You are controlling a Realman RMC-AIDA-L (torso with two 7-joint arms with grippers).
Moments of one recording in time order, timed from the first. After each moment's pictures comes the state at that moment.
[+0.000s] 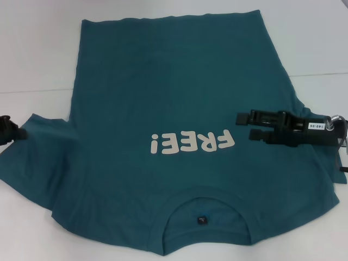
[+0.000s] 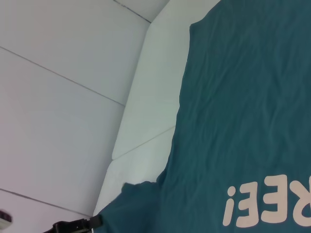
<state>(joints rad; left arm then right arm) -0.67 -1.93 0.58 0.75 2.45 1.22 -2.60 0.60 1.99 -0.63 -0.58 -2.00 -1.42 2.33</state>
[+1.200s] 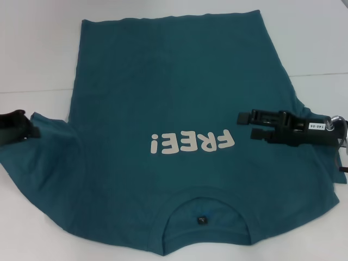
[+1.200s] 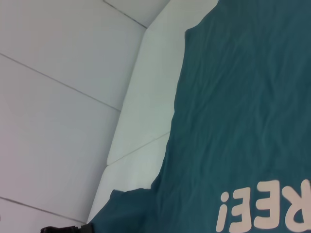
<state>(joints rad) -0.71 -1.96 0.70 0.88 2.52 1.32 -2.81 0.60 2.00 -0.62 -0.58 -2.00 -1.40 2.32</state>
